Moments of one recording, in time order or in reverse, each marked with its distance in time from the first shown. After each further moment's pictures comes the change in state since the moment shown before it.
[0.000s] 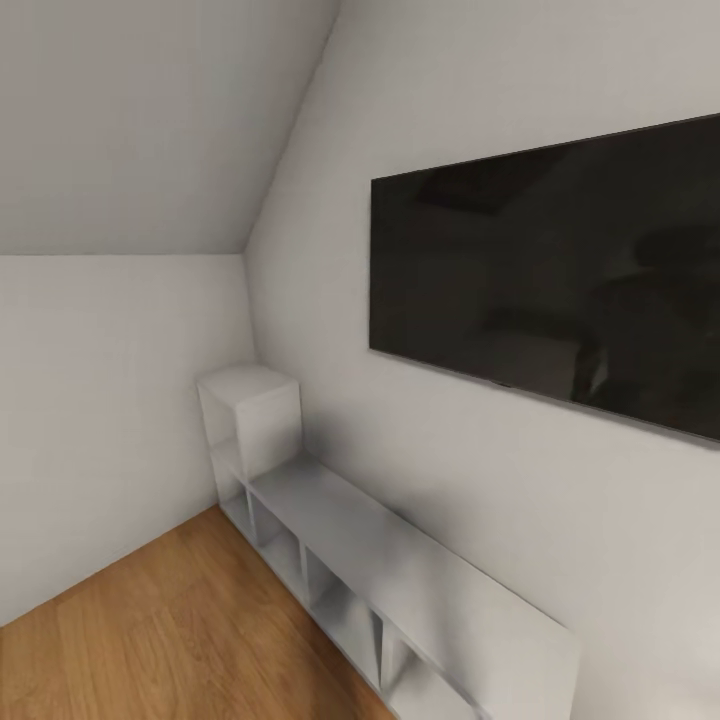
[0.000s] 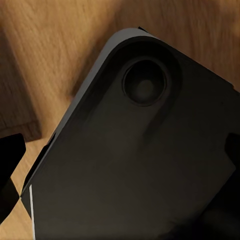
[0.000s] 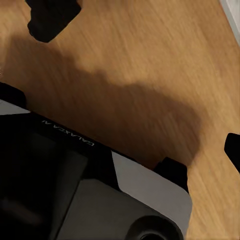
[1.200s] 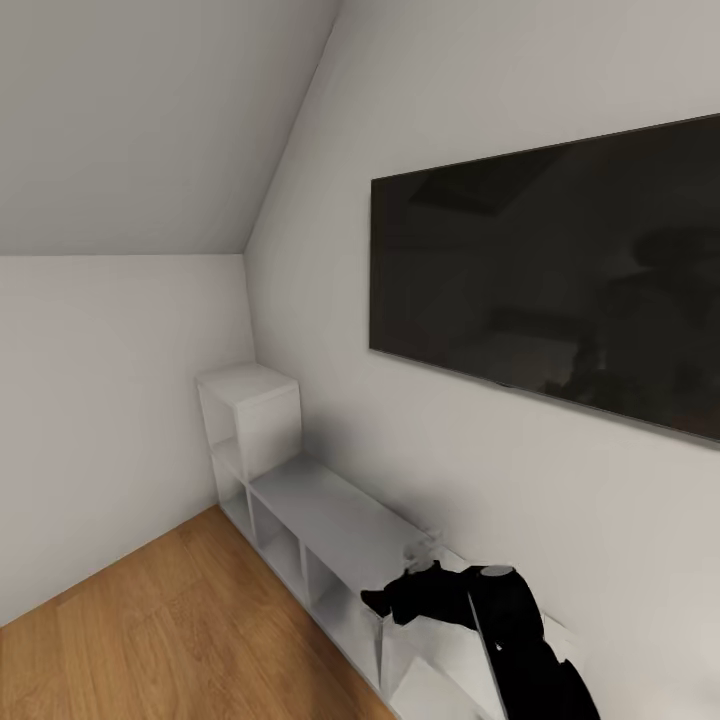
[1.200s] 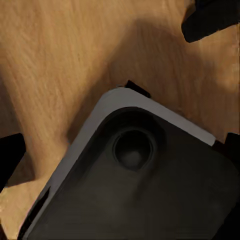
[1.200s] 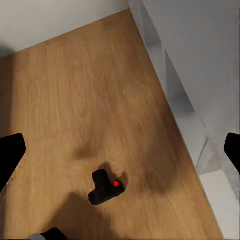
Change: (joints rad) left arm -0.001 0.031 0.004 -0.124 -0.003 0.009 0.000; right arm -0.040 0.125 0.162 -1.072 -0.016 0.518 0.321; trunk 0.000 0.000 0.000
